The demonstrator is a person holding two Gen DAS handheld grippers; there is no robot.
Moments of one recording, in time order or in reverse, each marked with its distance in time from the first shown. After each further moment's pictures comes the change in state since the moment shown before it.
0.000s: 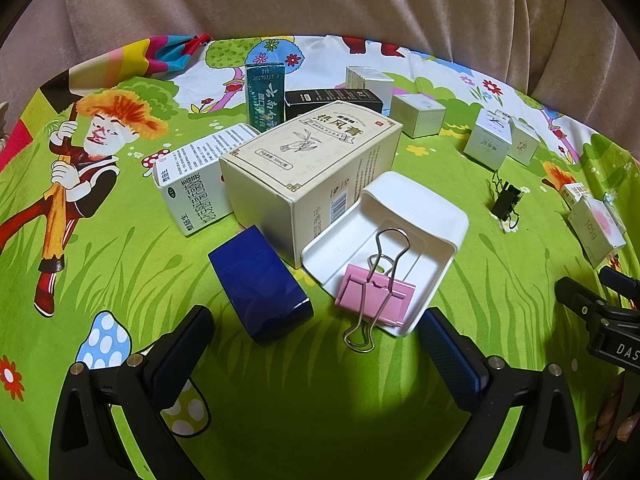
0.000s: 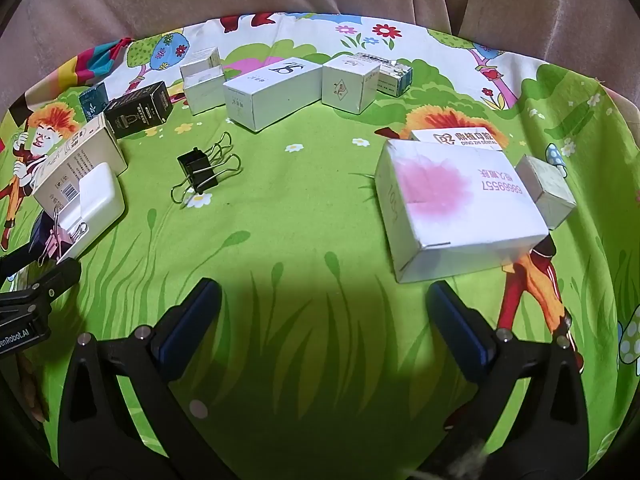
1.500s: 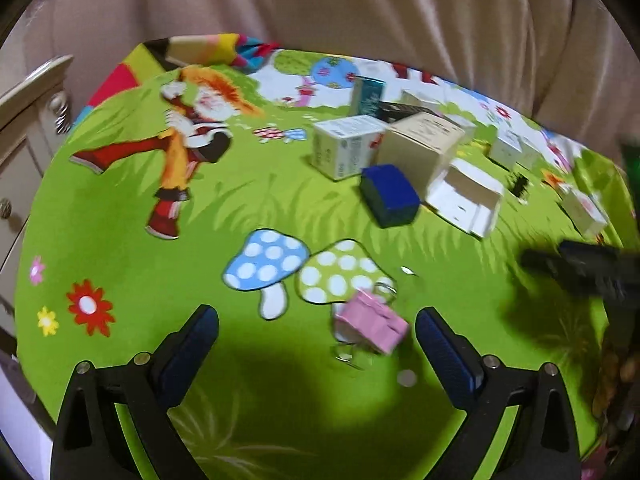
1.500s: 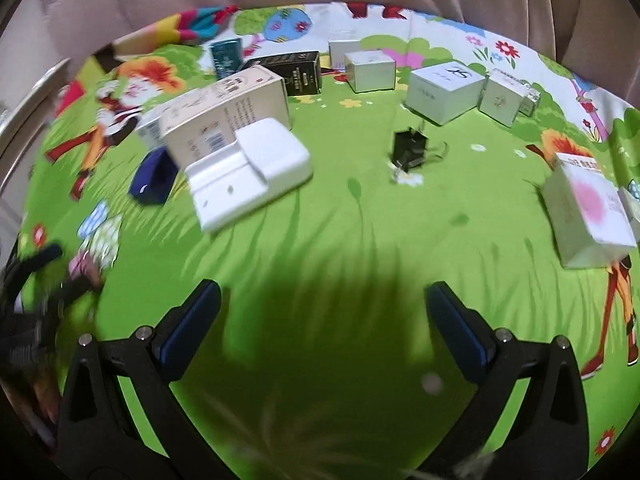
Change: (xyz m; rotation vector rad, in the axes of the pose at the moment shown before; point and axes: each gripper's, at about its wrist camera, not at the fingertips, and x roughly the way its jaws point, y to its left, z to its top) left arm -0.064 0.097 -0.069 -0.026 -0.075 -0.015; right arm -0.018 0.107 -0.012 -0.113 0.038 0.210
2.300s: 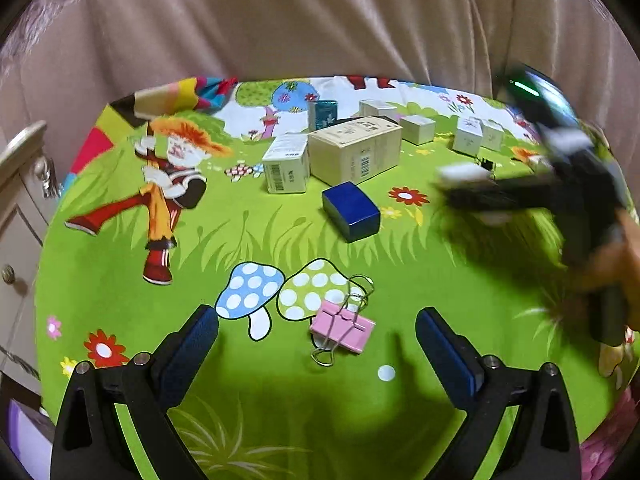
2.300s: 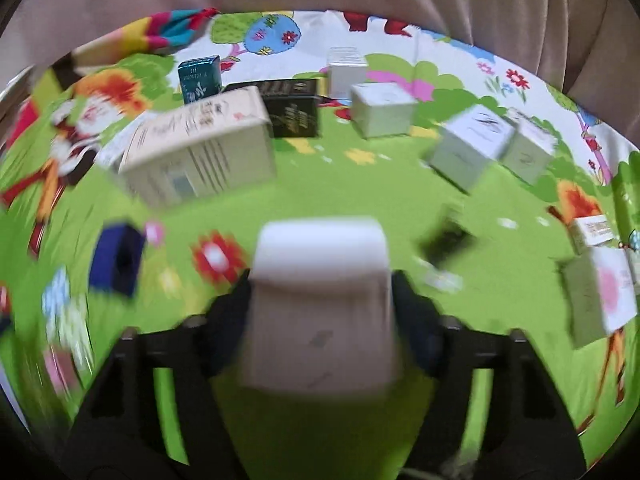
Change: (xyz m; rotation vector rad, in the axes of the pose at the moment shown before) left arm -0.023 -0.008 0.004 0.135 -0.051 -0.036; right arm 0.029 0.023 0.037 -0.050 -0.028 -0.107
